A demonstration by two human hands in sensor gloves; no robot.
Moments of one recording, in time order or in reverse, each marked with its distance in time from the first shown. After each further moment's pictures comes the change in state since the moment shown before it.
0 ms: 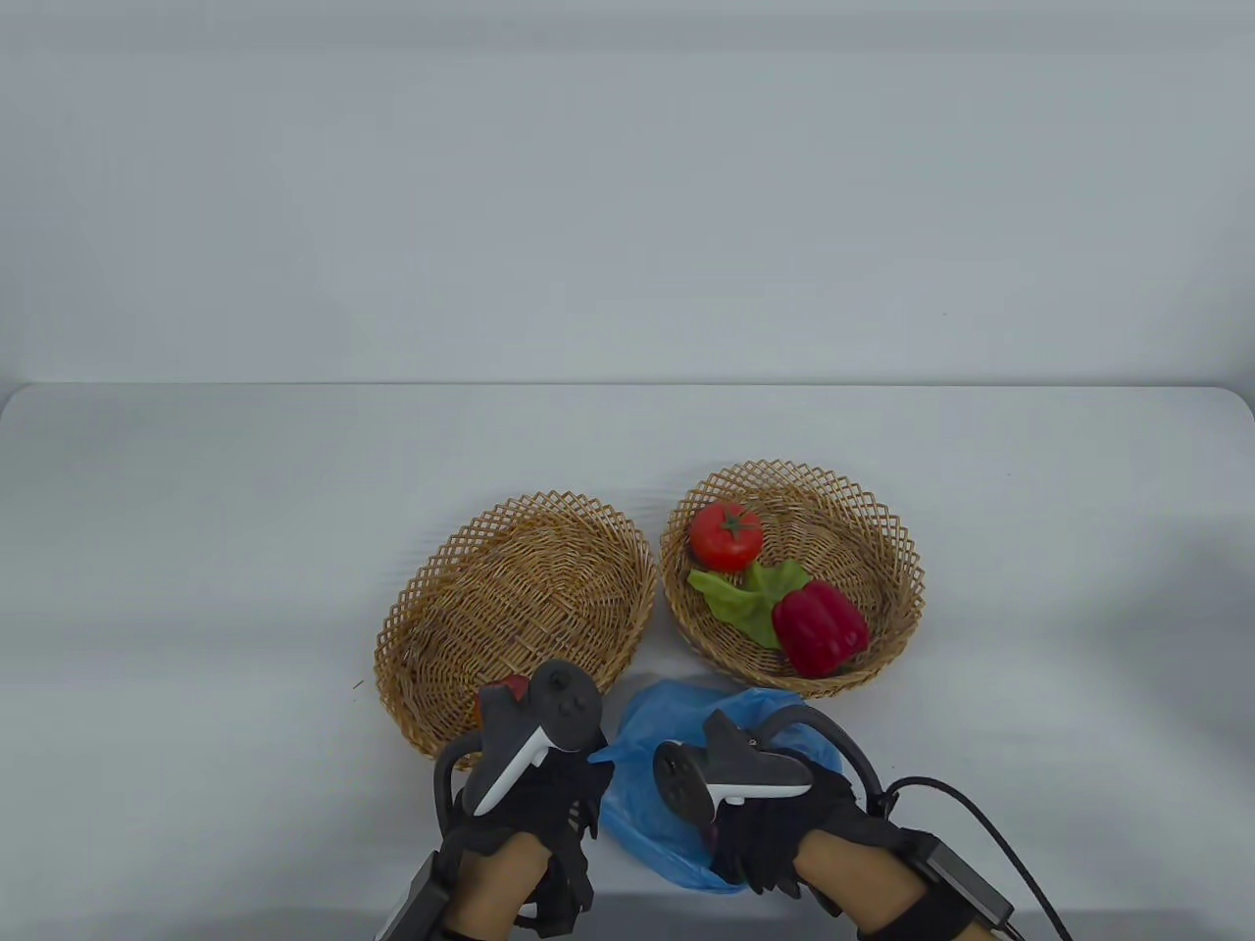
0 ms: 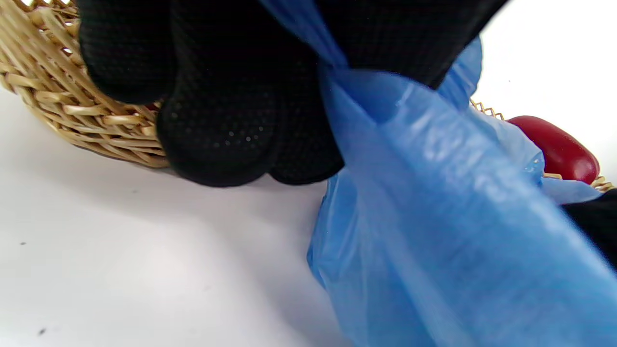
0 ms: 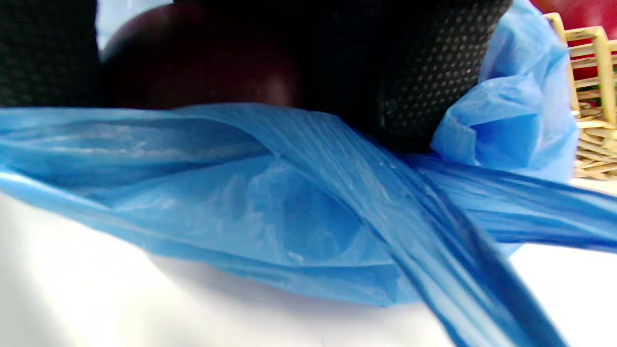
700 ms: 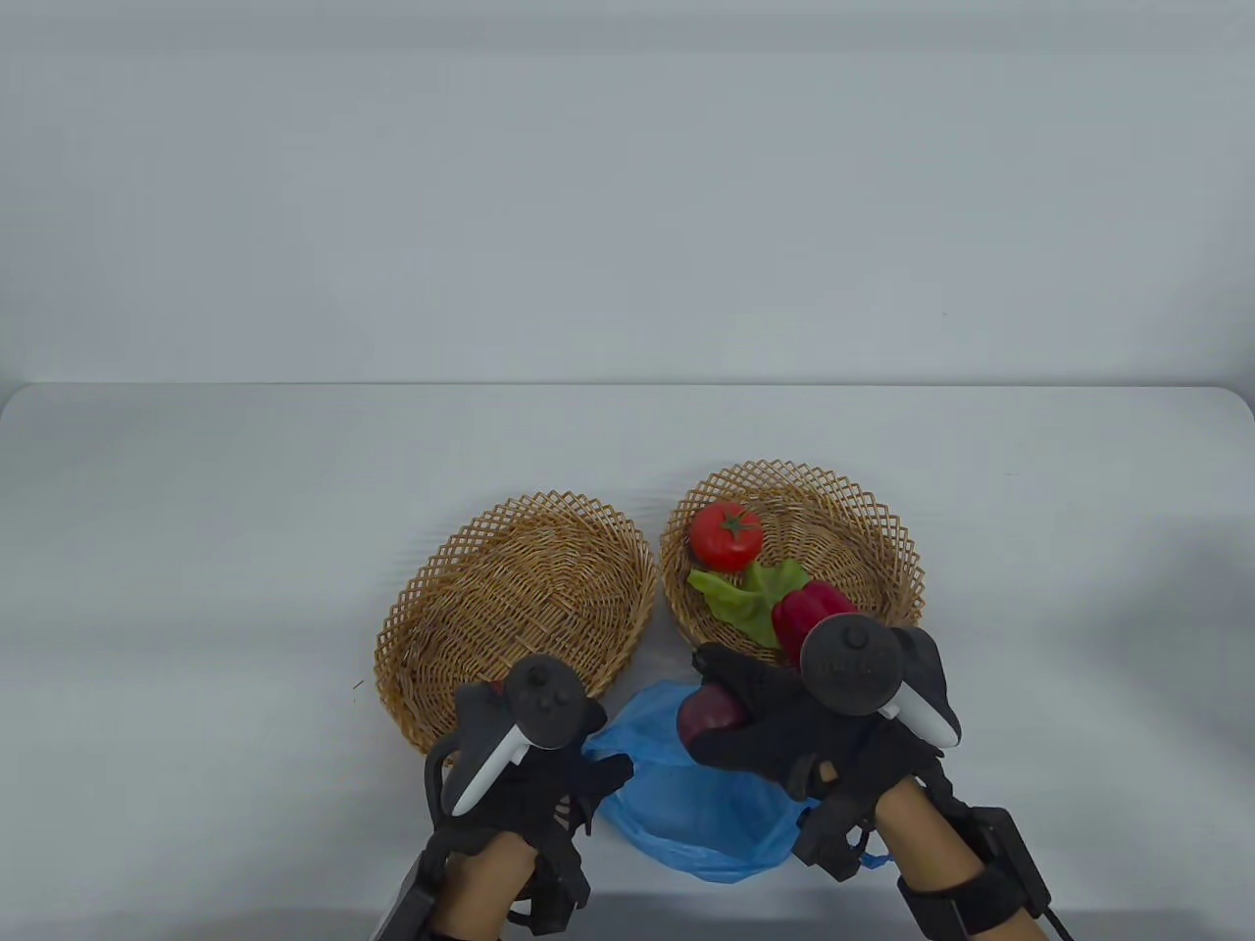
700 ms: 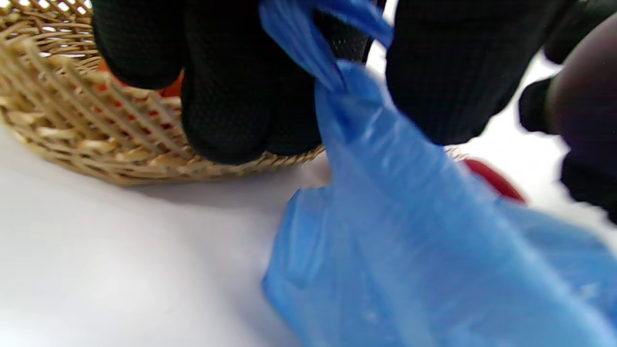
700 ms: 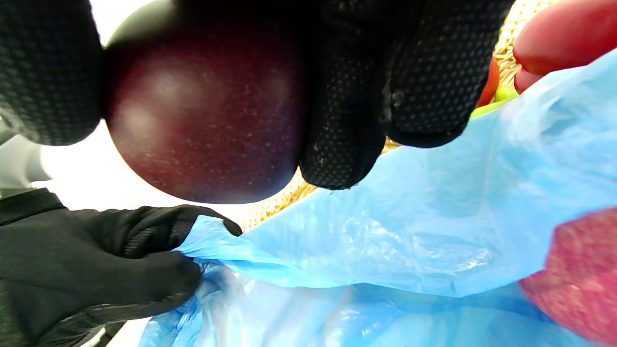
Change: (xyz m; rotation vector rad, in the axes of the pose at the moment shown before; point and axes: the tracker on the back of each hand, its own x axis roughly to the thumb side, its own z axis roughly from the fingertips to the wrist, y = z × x) left_hand -0.005 0.025 0.014 0.030 -0.101 0.140; right_hand -0.078 -0.043 0.042 -0.472 -0.078 -0.876
